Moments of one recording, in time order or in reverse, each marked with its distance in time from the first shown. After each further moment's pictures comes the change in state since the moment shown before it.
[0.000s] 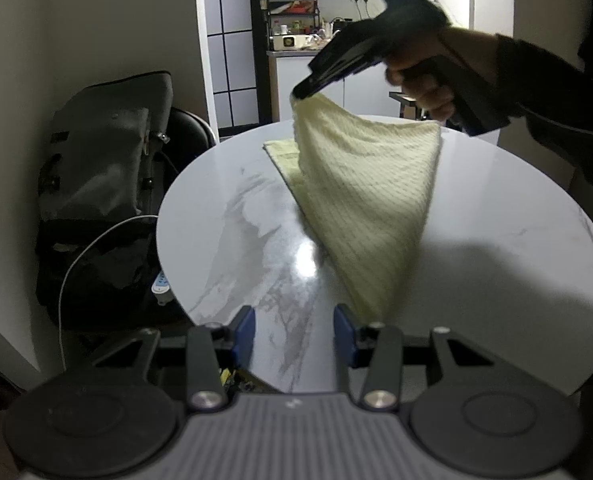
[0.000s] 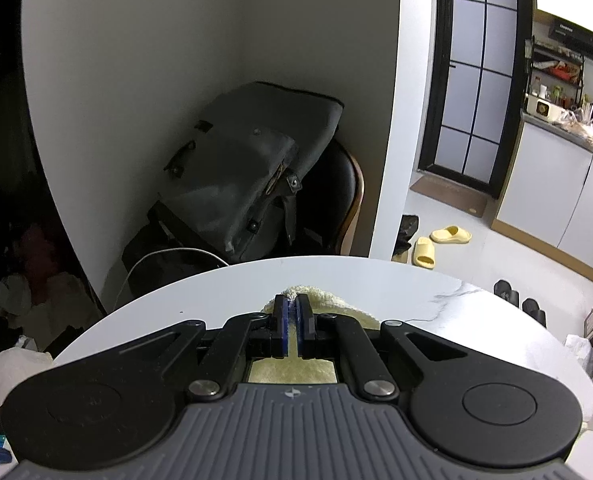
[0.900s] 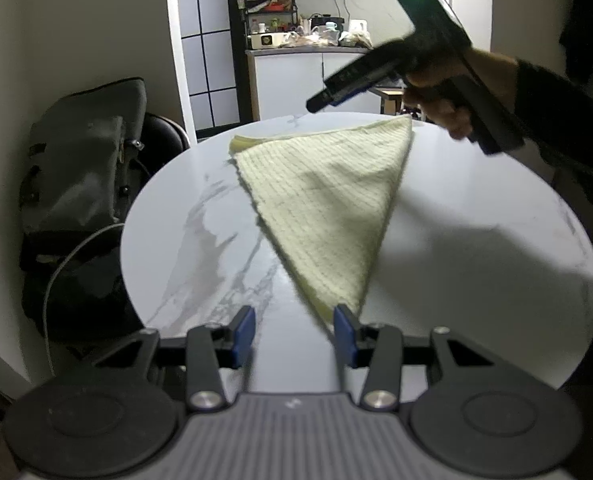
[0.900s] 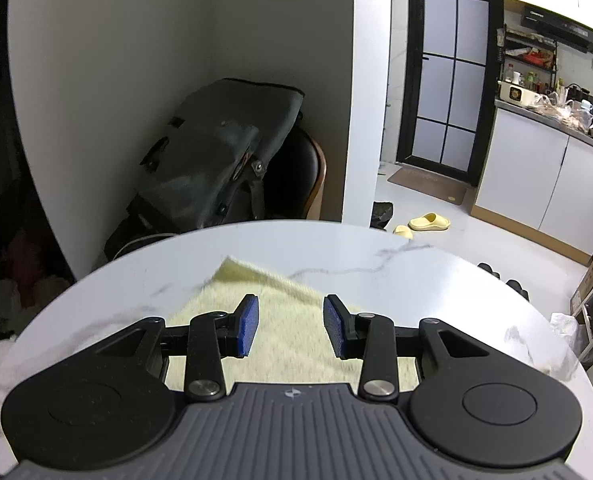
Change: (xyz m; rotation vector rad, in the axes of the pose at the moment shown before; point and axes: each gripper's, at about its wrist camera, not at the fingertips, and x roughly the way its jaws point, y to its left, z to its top) left arm 0.001 -0.022 0.006 0.007 0.005 -0.066; right arm -0.049 -0.045 -0.053 0.019 -0.016 -0.023
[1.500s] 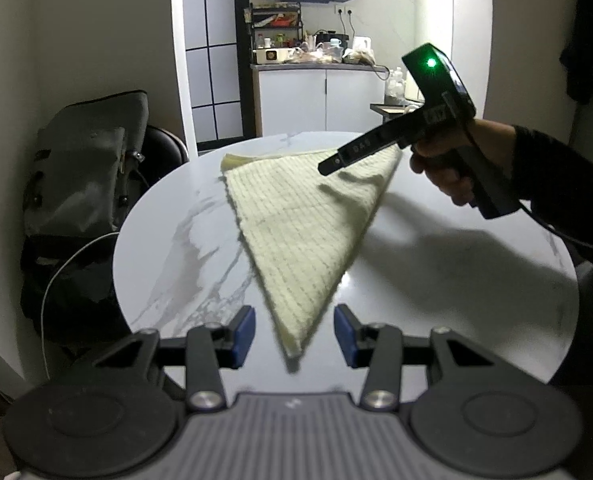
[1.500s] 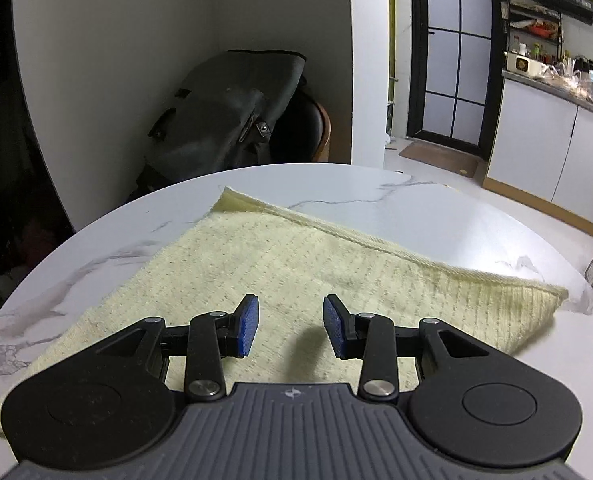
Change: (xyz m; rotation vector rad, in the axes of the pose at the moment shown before) left arm -0.012 -0.025 0.000 0.005 -0.037 0.028; right arm 0.002 -0.017 -0.046 0.043 0.057 0.040
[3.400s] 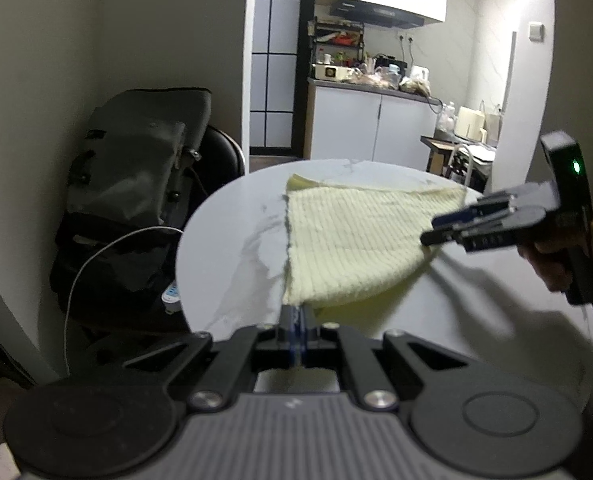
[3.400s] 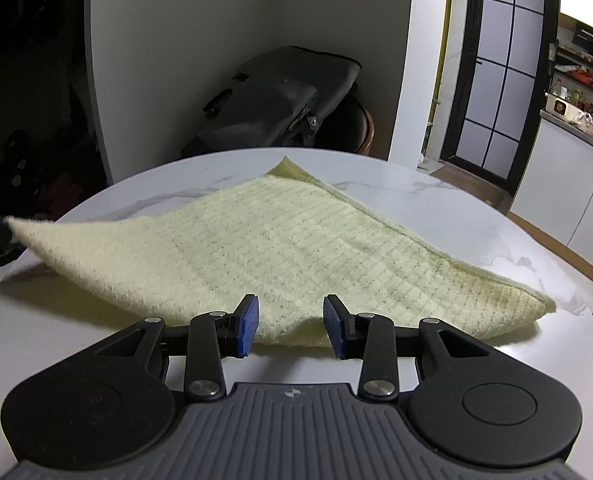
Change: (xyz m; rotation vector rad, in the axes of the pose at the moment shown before) left arm -0.019 0.041 0.019 -0.185 -0.059 0.087; right arm -0.045 0.028 -0.040 -0.192 0.008 0.051
